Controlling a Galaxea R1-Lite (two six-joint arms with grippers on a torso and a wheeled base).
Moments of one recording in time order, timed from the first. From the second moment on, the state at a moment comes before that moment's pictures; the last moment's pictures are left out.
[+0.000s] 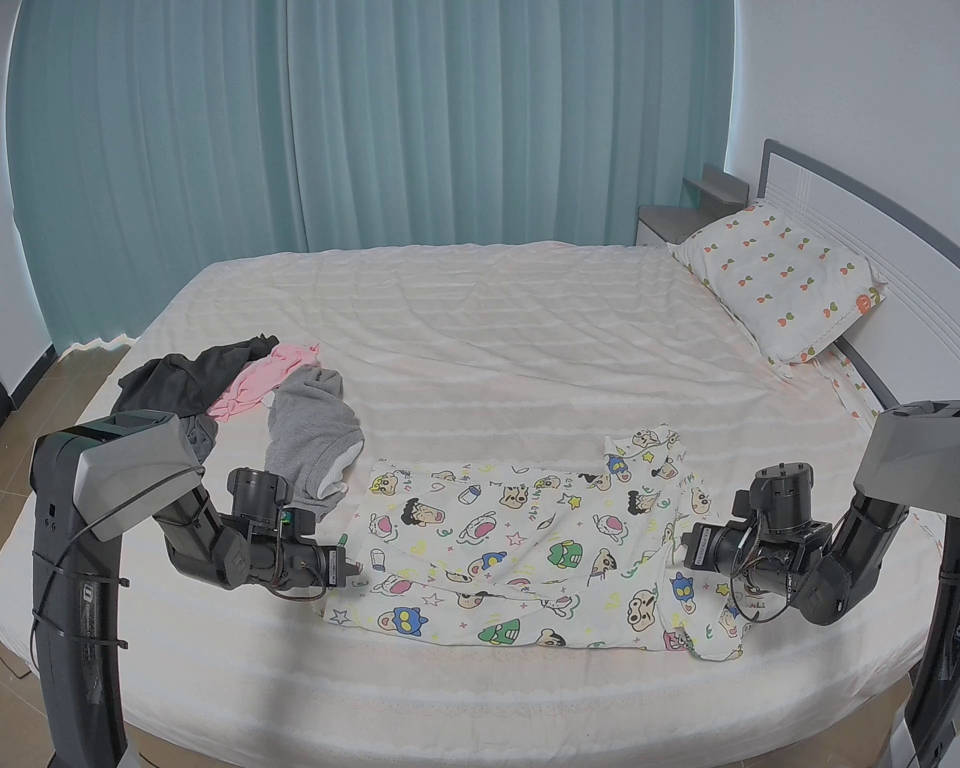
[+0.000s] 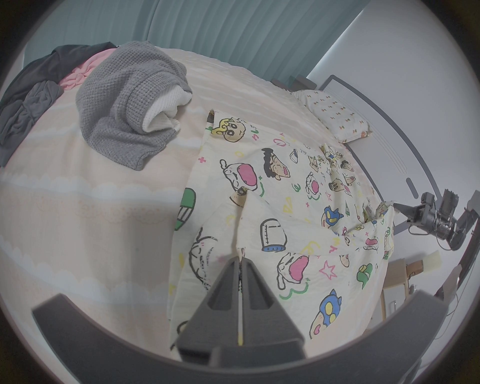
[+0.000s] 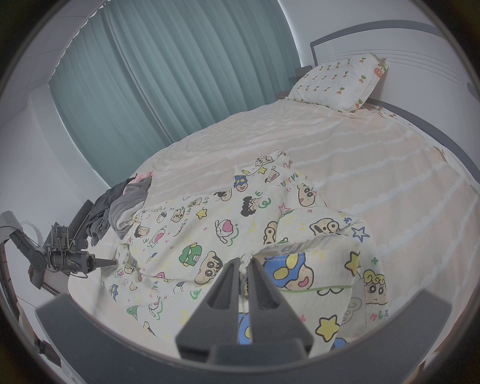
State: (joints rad) left arm -0.11 2.45 -0.97 -0.60 -0.42 -0.14; right arm 0.27 2.20 -0.54 -1.07 -0.01 0.40
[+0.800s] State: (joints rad) left arm -0.07 2.34 -0.86 -0.60 -0.42 -0.13; right arm 0.26 2.19 -0.54 -1.13 -0.02 0.39
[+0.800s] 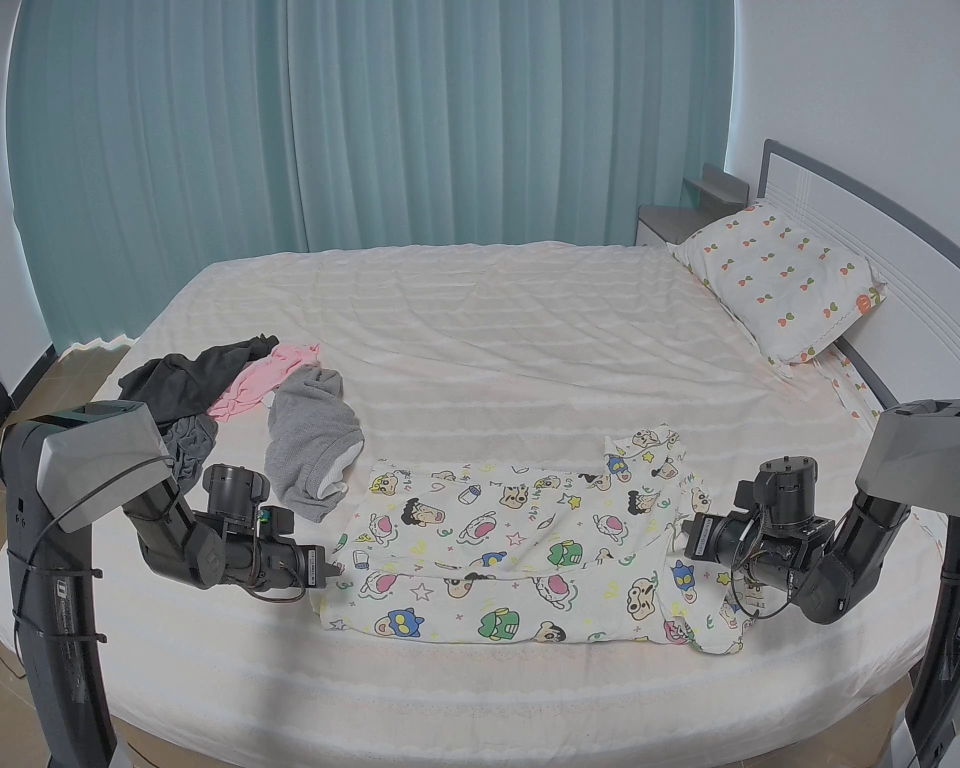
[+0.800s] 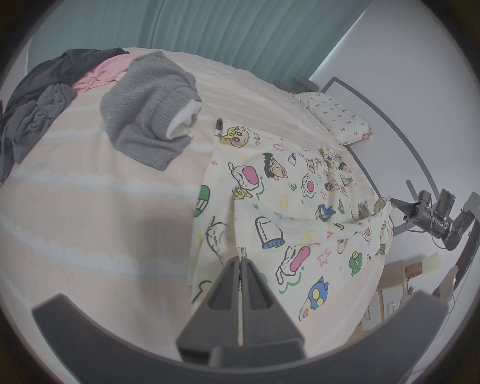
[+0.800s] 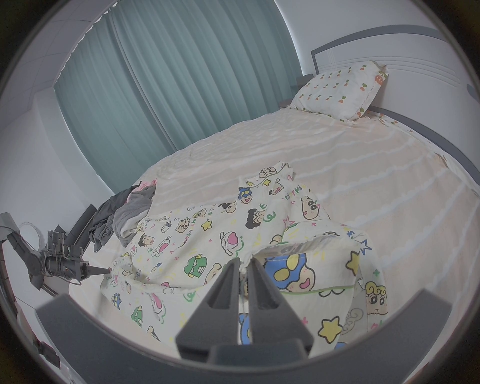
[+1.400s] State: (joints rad) left arm -0.04 2.27 -0.75 -0.61 -0.42 -0.13; right arm 0.26 2.19 -0.55 -1.14 -0.02 0.39
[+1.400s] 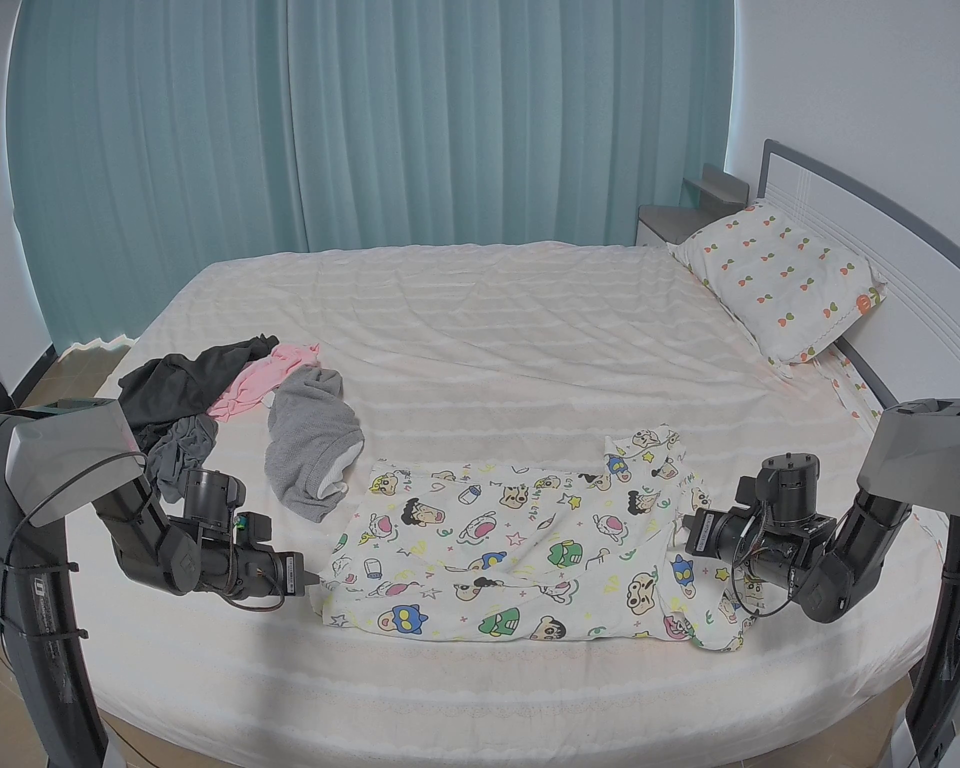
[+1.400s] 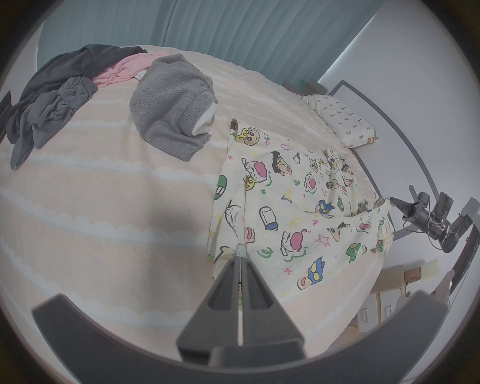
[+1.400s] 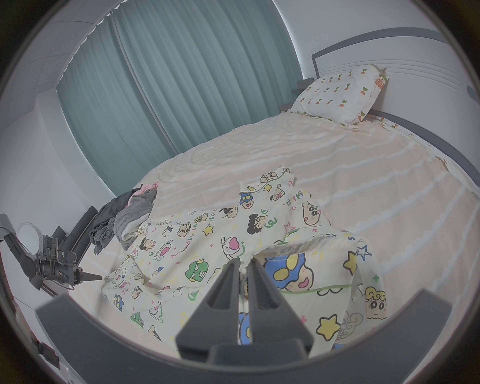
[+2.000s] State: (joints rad) left arm -0.12 2.37 -0.93 -0.59 -0.41 -0.16; right arm 0.27 2.20 -0.54 -1.14 -0.02 0.39
